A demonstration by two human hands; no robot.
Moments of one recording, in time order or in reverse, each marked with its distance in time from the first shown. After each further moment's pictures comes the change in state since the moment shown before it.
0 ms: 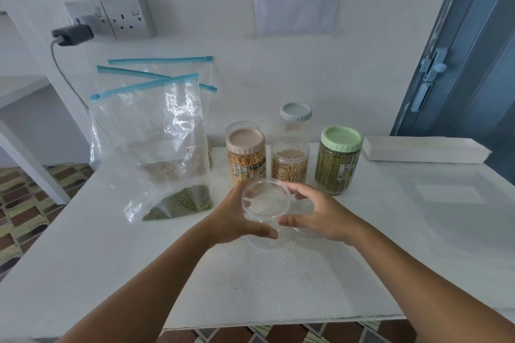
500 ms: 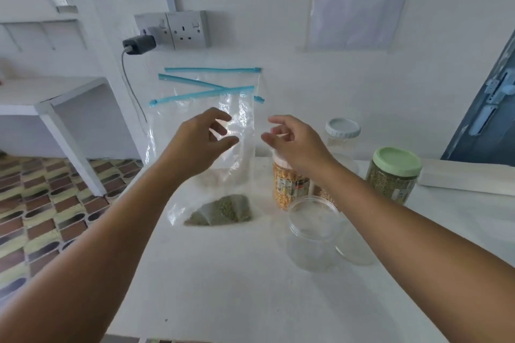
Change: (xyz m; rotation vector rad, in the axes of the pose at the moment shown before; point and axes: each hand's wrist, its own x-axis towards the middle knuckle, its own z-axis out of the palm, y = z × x) left_hand -0.031 0.066 -0.173 0.433 0.636 0.138; right_hand 0.119 -0.152 0.019 0.069 0.254 -0.244
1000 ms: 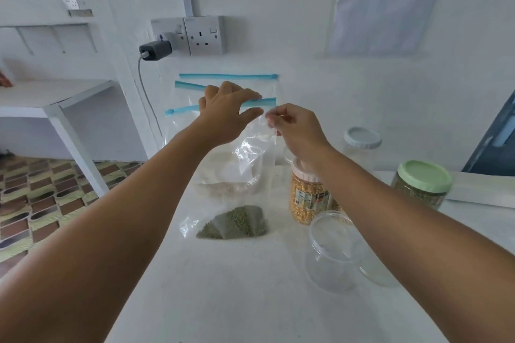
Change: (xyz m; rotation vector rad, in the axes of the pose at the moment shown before) left_hand 0.083 0.000 -0.006 0.328 -0.009 0.094; right_hand 0.062 -0.027 0.037 0.231 0.169 0.058
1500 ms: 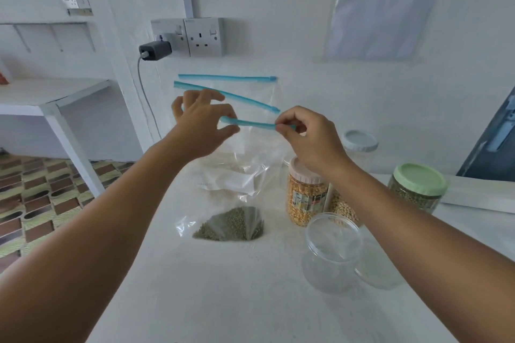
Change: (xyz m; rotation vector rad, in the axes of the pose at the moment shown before) left_hand -0.032 -0.026 -0.013 0.132 0.040 0.014; right_hand -0.023 -0.002 -0.029 -0.313 -0.019 -0.315
